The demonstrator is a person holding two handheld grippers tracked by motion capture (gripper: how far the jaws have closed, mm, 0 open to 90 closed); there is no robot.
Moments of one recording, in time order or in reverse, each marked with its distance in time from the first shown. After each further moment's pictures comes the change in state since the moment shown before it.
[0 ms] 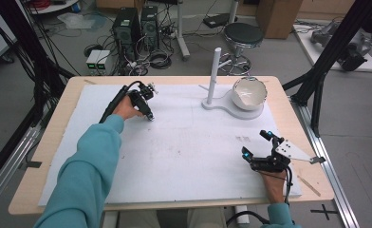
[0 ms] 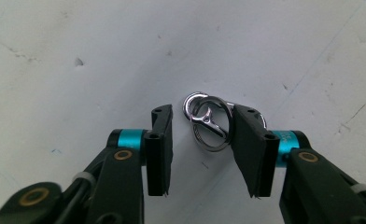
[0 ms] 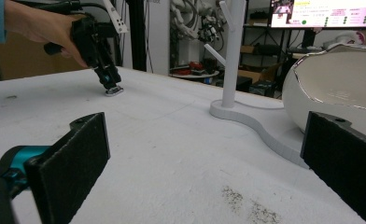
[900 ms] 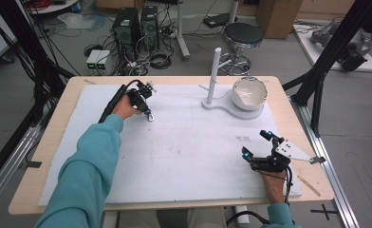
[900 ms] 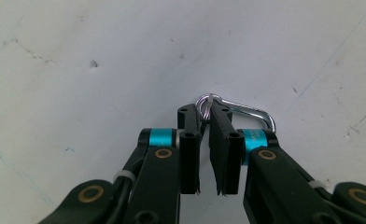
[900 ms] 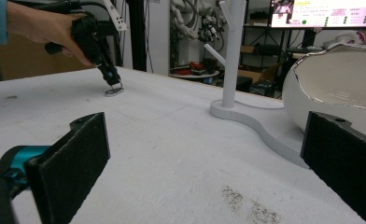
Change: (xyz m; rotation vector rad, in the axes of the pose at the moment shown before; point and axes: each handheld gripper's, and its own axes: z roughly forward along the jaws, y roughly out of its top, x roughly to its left) left arm 0.005 -0.002 -0.002 -0.018 0.012 -0.016; right arm 0.000 0.000 0.000 -0.002 0.002 0.000
